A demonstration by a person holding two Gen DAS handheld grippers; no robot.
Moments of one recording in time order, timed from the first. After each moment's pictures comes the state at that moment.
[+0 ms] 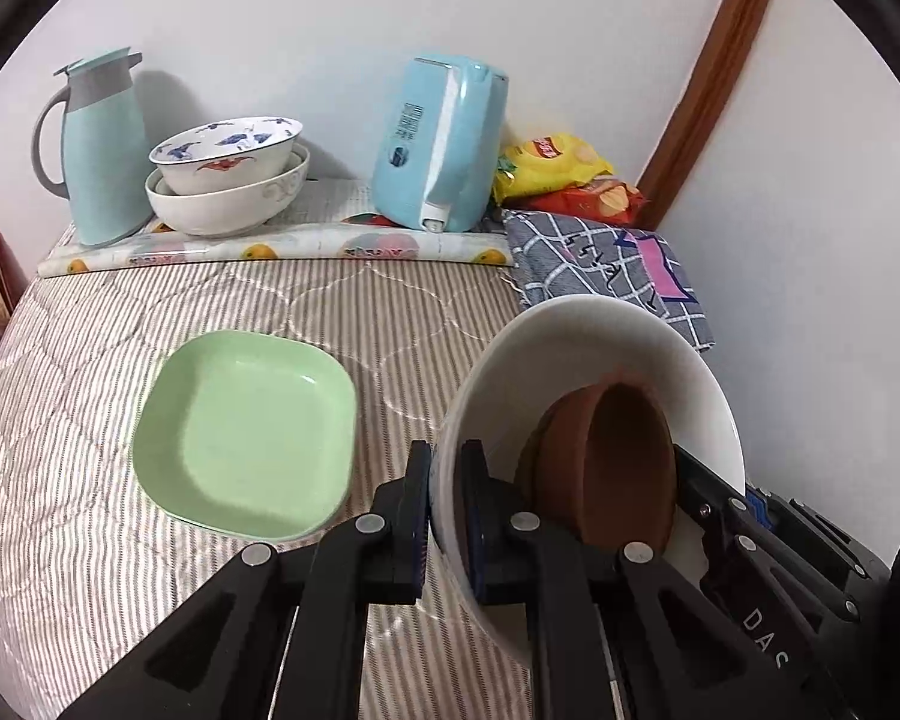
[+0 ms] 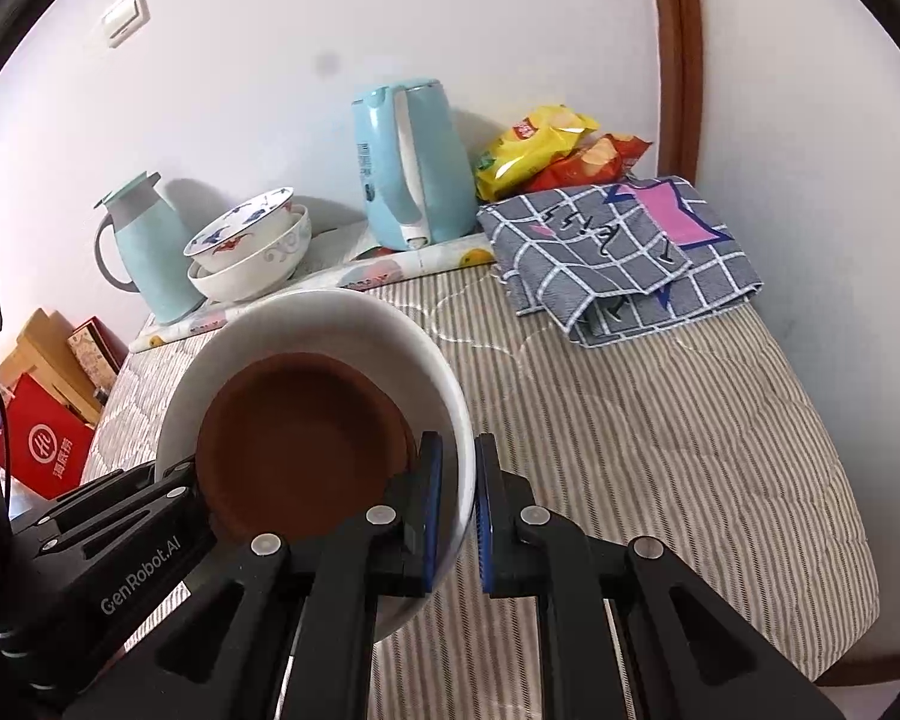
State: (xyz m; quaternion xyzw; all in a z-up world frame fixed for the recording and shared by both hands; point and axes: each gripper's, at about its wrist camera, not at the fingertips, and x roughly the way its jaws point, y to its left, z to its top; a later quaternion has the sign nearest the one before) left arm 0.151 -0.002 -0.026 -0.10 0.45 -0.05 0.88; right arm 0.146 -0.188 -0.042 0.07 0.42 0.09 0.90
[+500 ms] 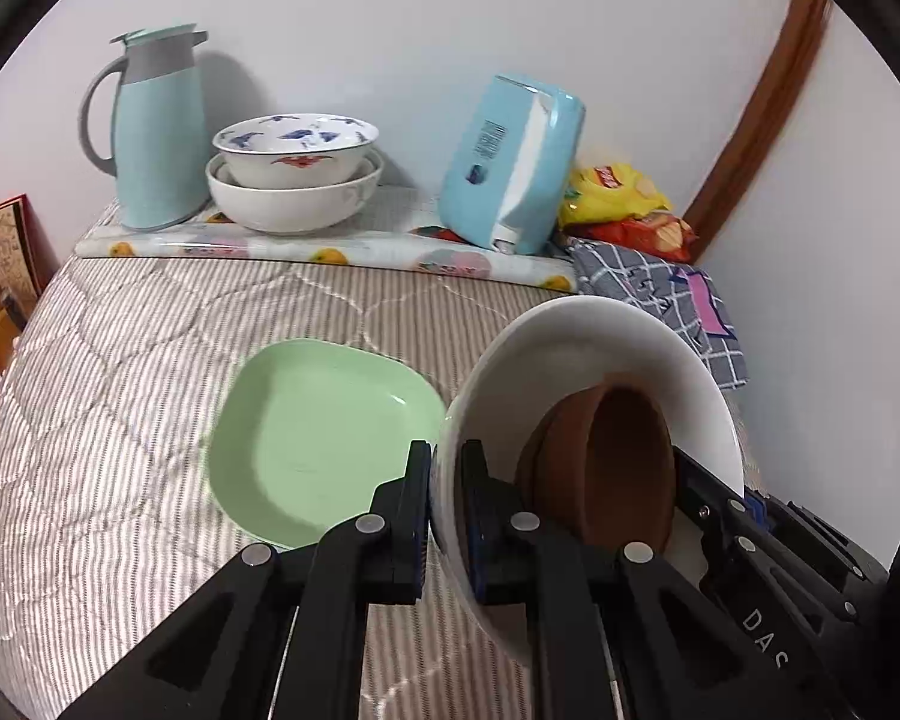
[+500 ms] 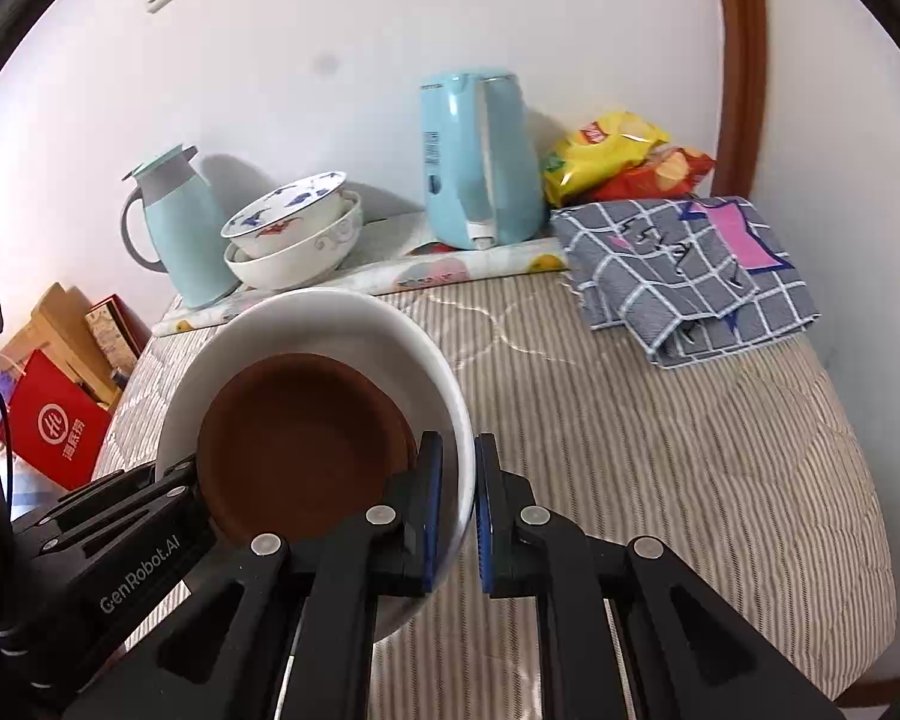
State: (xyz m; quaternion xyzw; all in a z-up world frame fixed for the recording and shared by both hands) left arm 0.156 0.053 -0.030 -0.12 0.45 -0.01 0.89; right arm 0.162 -0.132 -0.040 0.05 0.43 0.12 0.90
